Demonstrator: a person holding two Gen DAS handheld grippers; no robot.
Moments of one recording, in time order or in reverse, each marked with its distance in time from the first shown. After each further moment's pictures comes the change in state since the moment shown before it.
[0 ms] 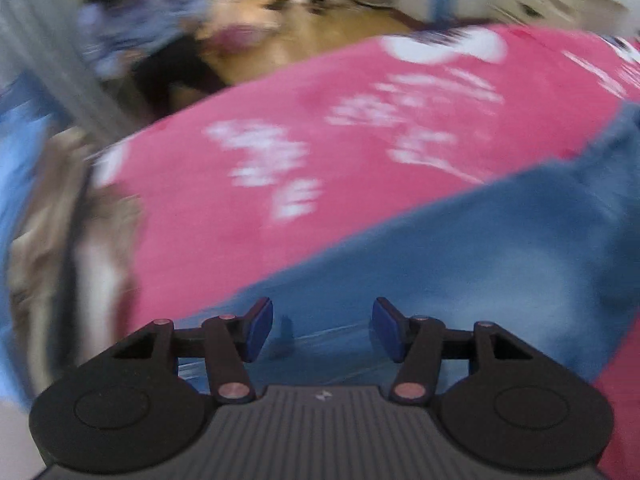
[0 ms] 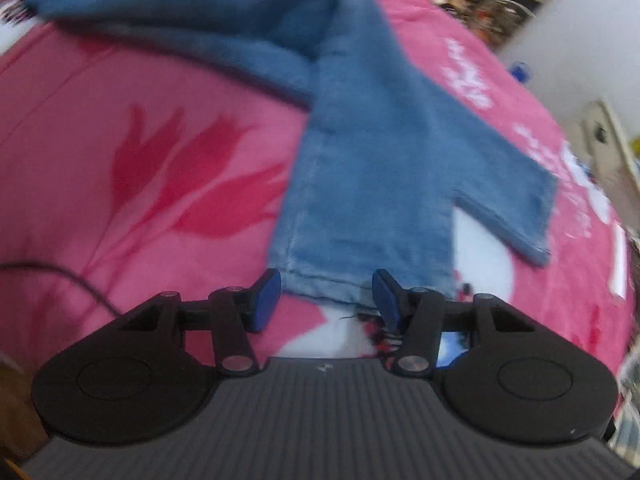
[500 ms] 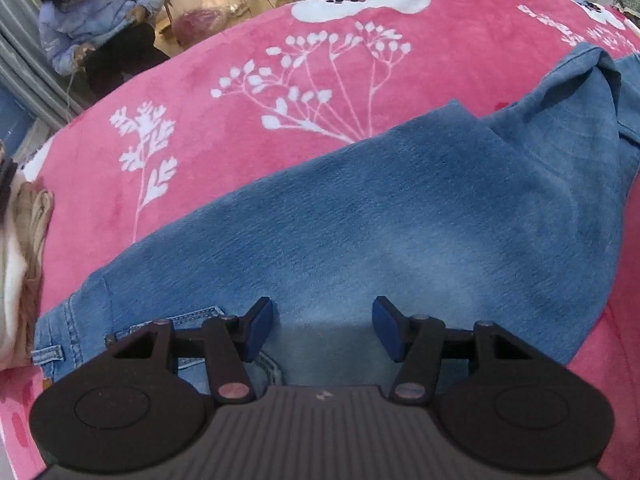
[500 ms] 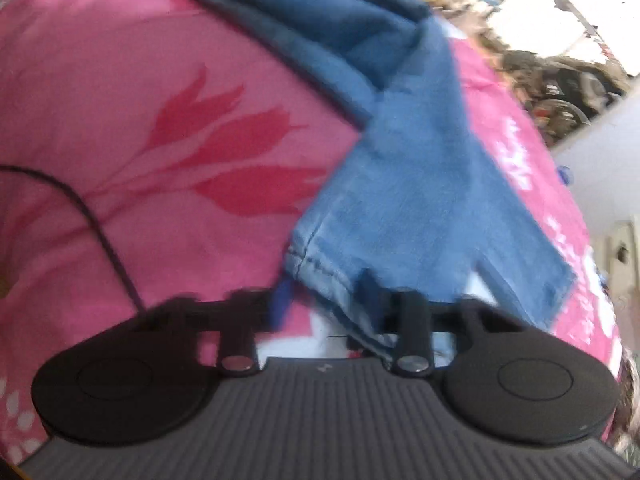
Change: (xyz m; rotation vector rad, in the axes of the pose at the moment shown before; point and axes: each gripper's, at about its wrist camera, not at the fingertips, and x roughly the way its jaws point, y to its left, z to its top) left arm 0.027 -0.081 -0.018 0.018 0.030 0.018; right arm 0.001 0.009 -0.017 -0.310 -0.163 0.019
